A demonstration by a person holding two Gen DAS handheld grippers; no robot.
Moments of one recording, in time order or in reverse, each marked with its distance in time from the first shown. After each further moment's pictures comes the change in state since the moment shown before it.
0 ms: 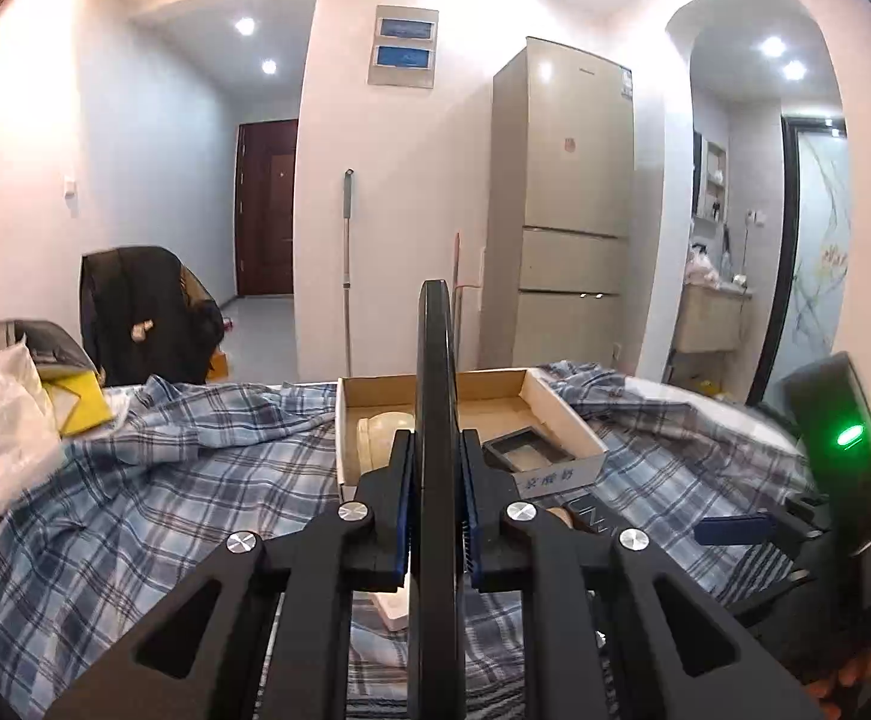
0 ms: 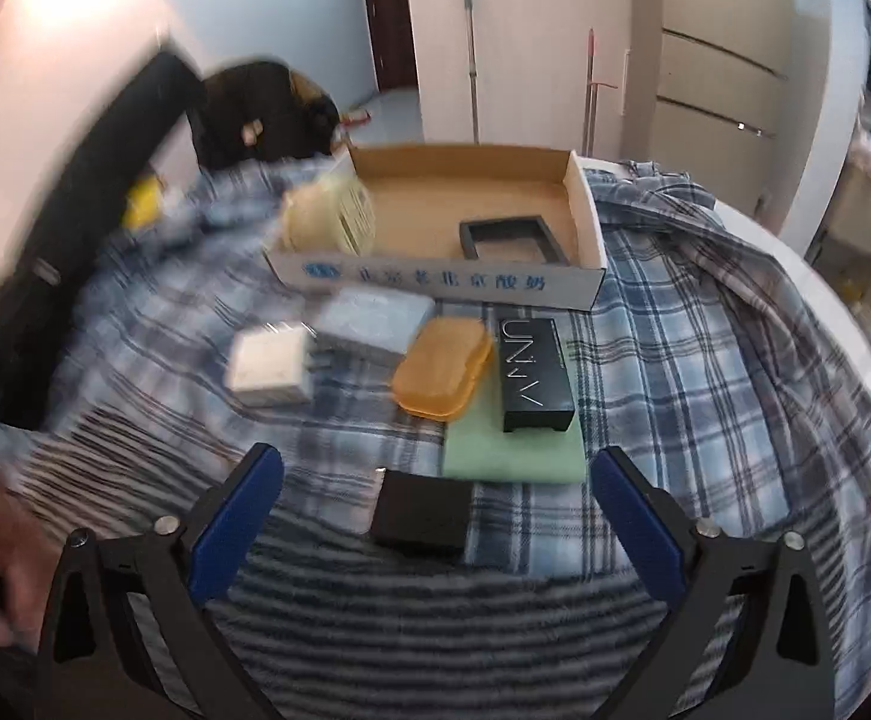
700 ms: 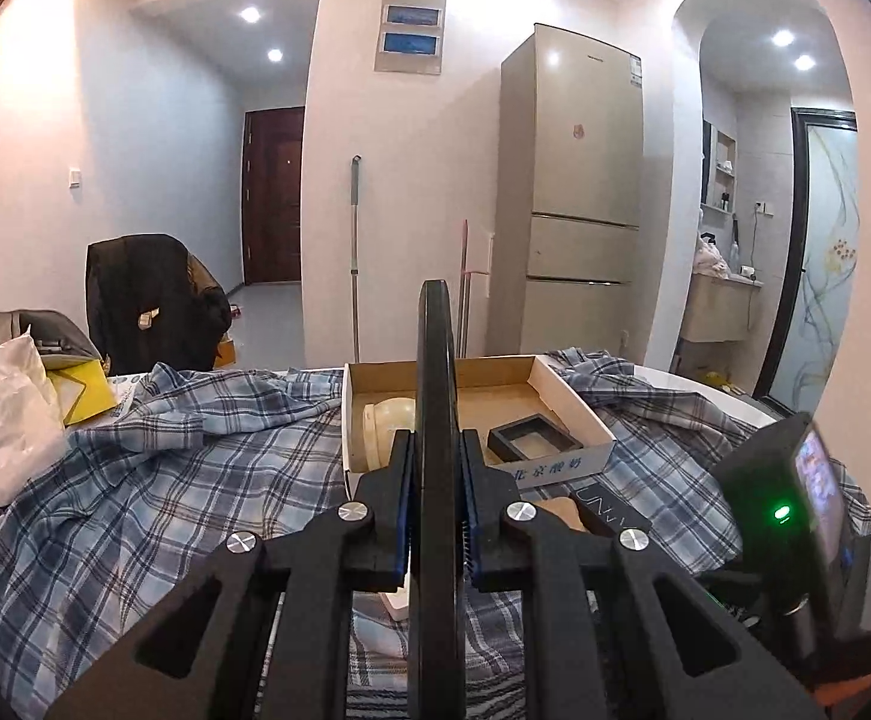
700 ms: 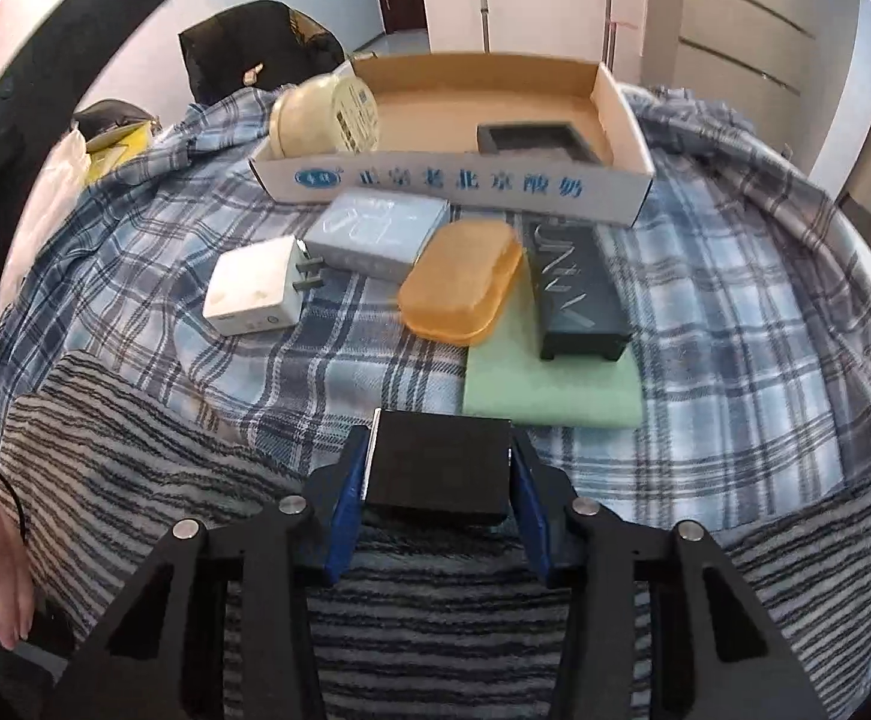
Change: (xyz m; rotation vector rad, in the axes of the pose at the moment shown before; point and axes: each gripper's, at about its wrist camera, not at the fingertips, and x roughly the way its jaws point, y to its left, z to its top) left arm 0.004 0.000 -0.003 -0.014 0.035 0.006; right arm 0.027 -0.002 -0.017 0.013 0.123 0.067
